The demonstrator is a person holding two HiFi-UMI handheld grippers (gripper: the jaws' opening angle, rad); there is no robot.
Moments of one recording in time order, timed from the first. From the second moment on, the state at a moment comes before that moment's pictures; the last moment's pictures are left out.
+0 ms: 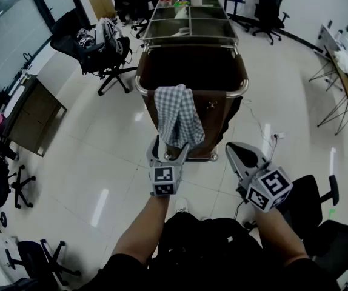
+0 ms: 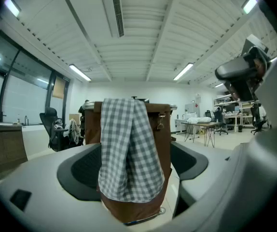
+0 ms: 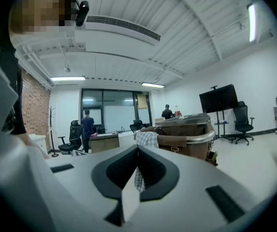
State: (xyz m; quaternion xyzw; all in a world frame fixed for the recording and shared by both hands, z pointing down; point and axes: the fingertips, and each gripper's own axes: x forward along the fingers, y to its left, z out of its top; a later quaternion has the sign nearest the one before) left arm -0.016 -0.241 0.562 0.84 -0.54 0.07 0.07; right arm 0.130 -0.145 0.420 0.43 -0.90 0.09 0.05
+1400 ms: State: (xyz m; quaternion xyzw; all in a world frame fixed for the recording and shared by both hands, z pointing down) left arm 0.024 -0.347 0.606 0.86 -0.49 0.13 0.08; right arm 0.142 -0.228 0.450 0.47 -0.87 0.12 0.07
